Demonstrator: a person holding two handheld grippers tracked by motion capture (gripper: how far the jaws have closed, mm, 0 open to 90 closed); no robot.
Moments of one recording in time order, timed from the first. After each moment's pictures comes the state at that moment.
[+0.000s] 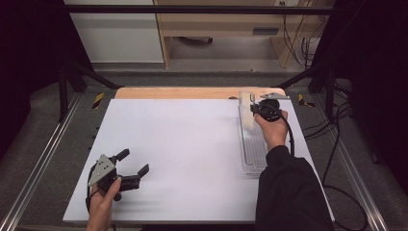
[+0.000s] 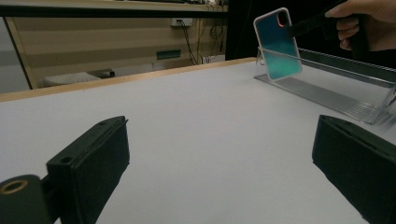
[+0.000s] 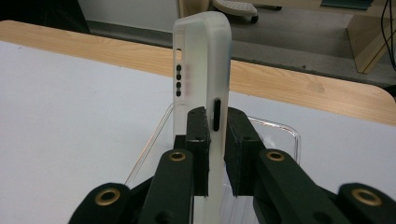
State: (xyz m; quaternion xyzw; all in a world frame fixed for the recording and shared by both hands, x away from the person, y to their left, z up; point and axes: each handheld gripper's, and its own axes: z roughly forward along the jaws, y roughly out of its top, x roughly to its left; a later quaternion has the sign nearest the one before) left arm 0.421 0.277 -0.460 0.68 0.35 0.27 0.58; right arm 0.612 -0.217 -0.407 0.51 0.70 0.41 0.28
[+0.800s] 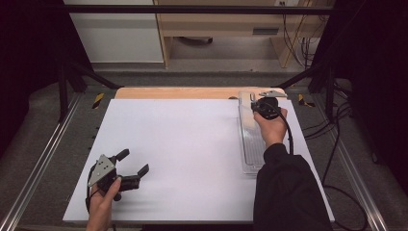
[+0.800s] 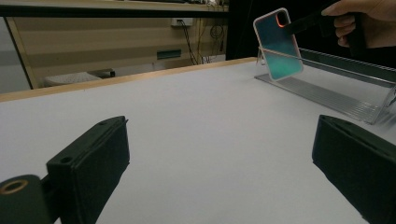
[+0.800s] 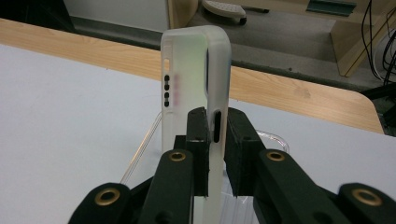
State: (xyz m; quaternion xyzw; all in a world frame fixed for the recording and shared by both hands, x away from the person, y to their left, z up) left arm 0.421 0.278 -0.460 0.68 0.35 0.27 0.58; right arm 0.617 -0.212 -0.403 0.52 0.70 0.39 0.31
